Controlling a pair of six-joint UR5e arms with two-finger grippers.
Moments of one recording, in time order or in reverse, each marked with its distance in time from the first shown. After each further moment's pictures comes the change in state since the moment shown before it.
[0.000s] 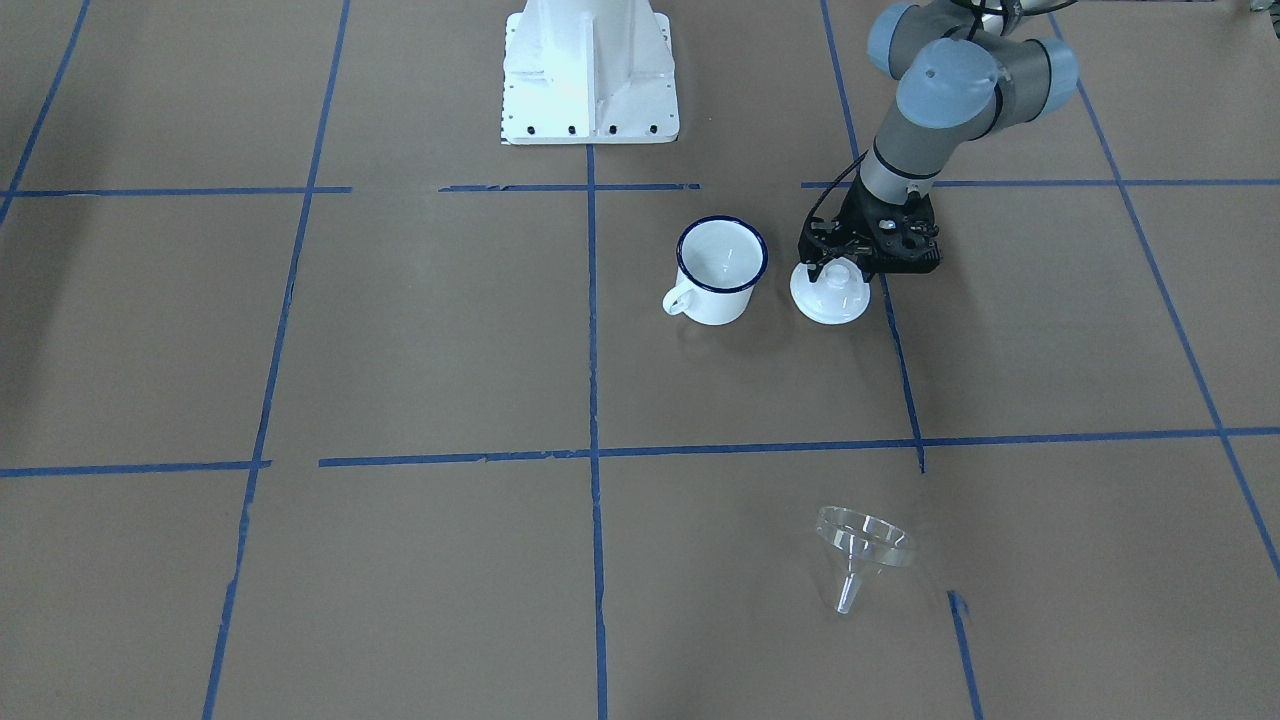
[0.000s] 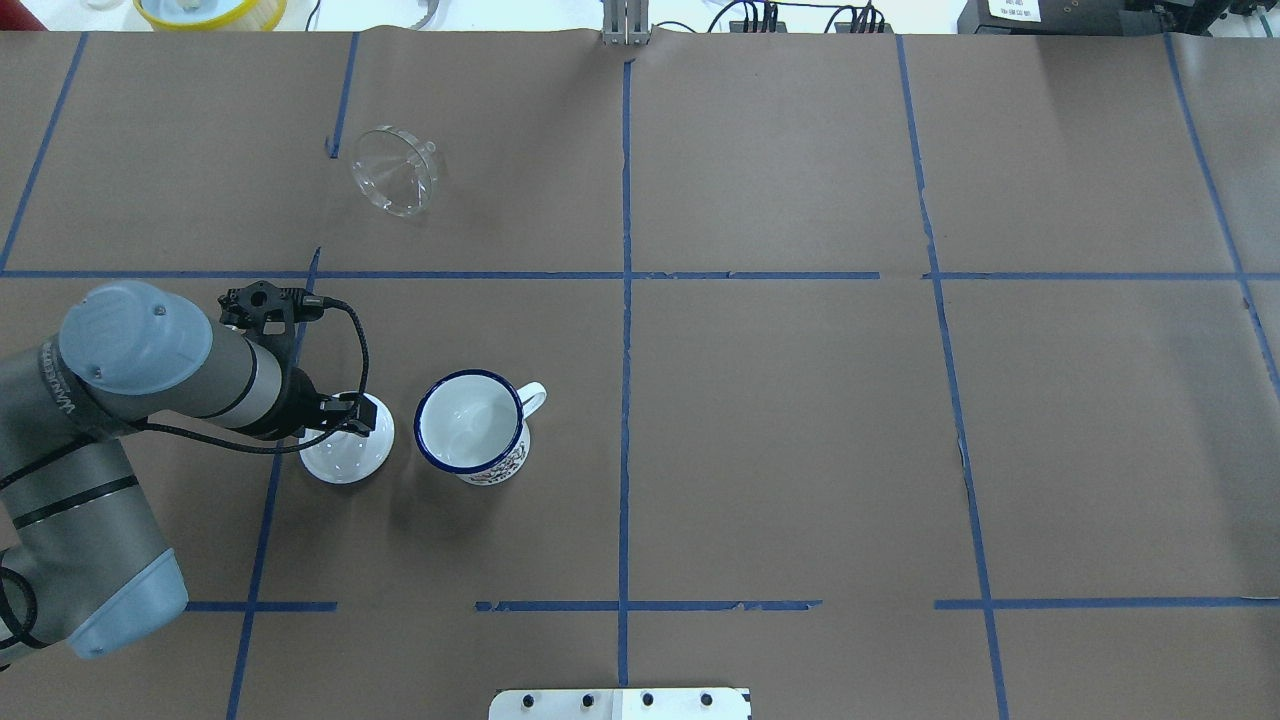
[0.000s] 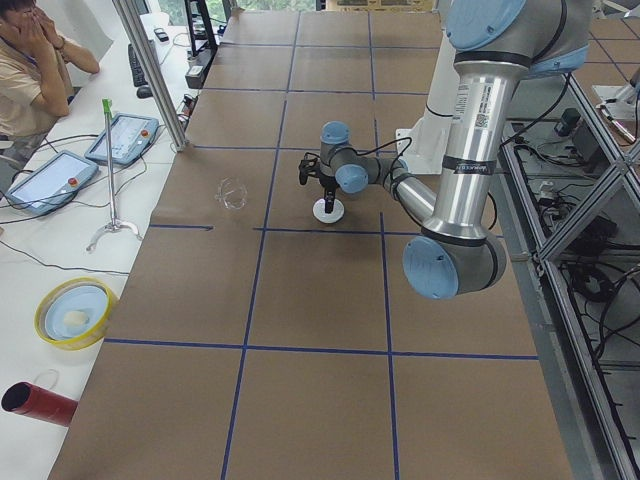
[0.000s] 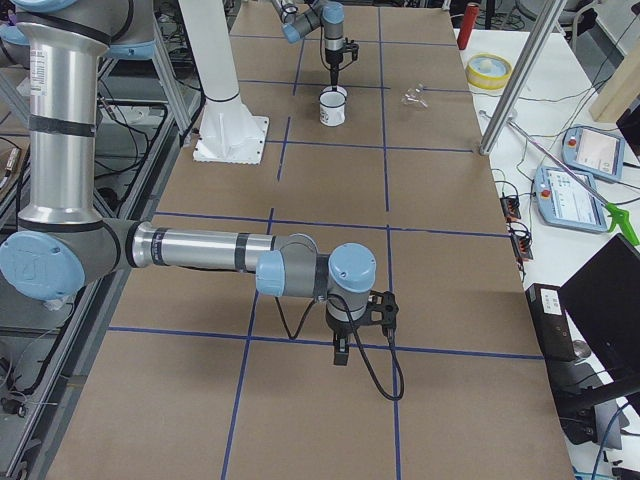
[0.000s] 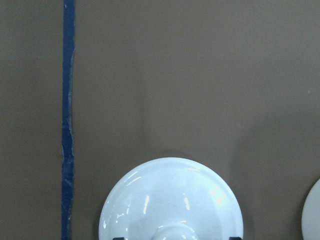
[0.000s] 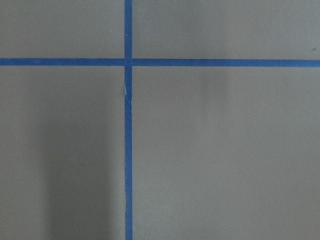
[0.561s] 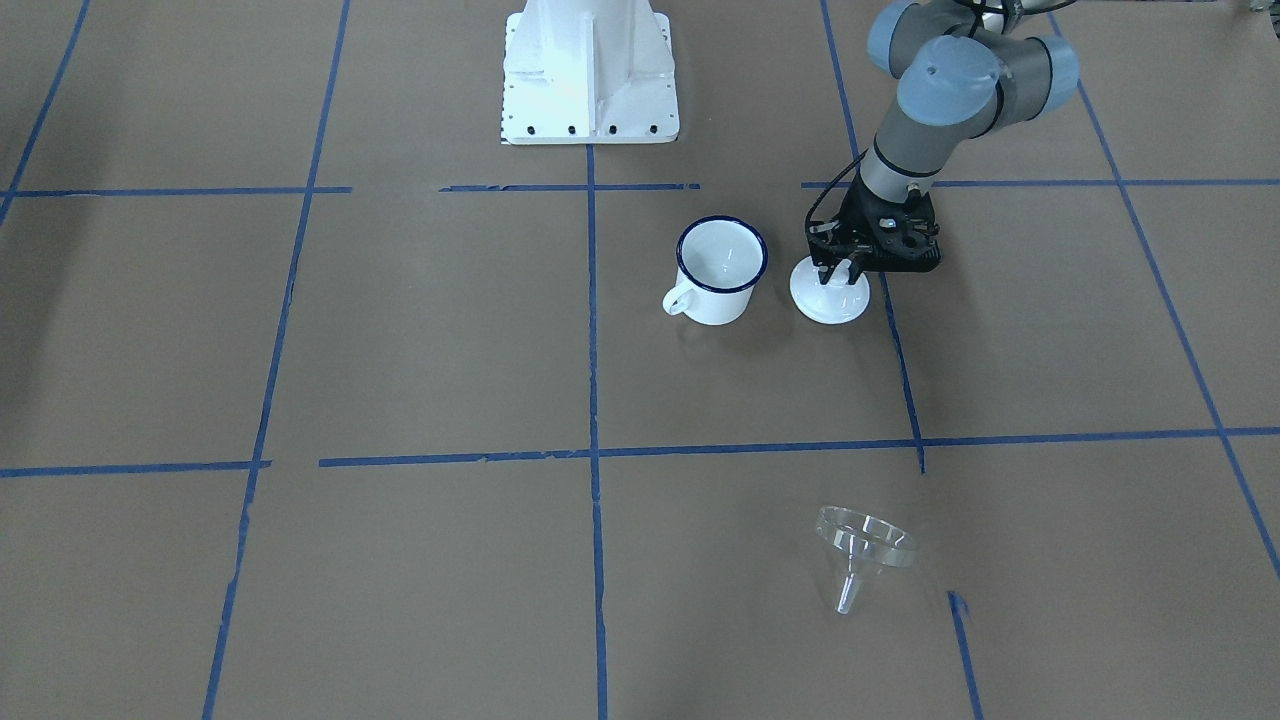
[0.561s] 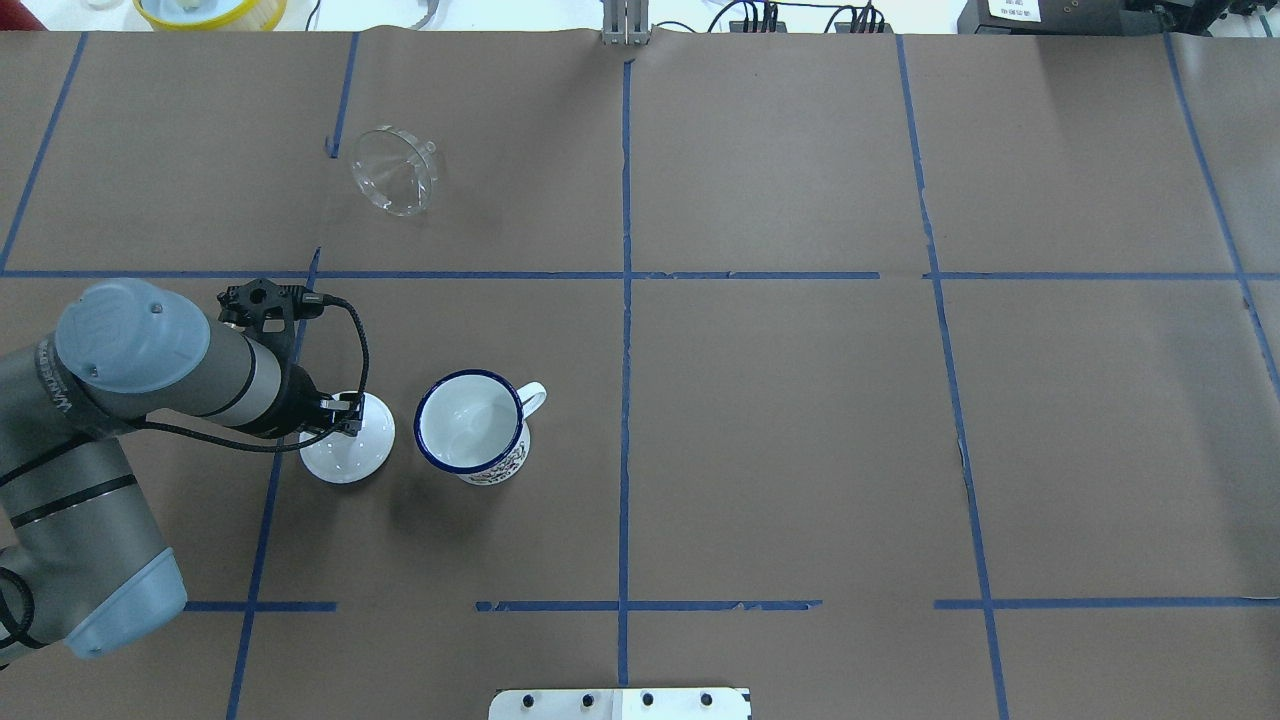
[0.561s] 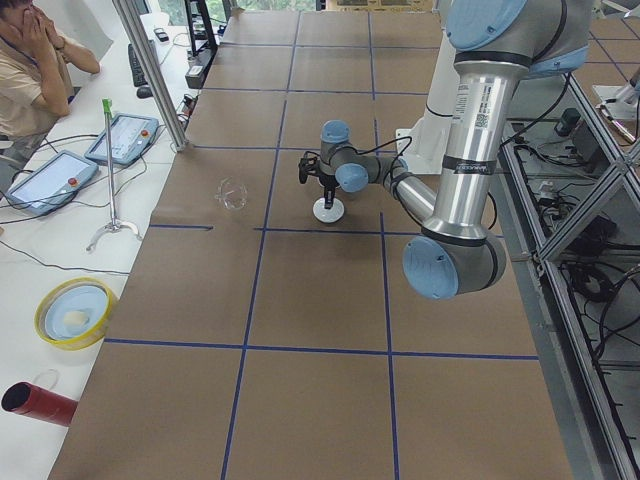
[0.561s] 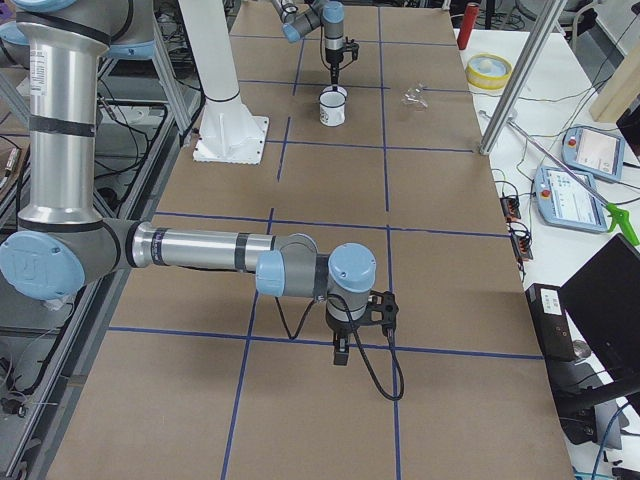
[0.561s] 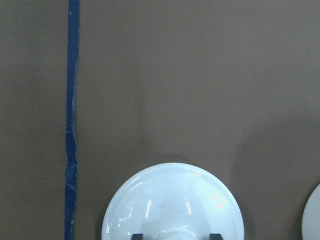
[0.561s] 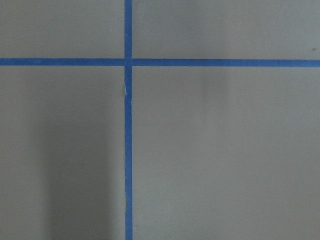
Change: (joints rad) left arm -0.003 0.000 -0.011 0.000 0.000 0.000; right arm 0.000 0.000 0.000 0.000 0.000 0.000
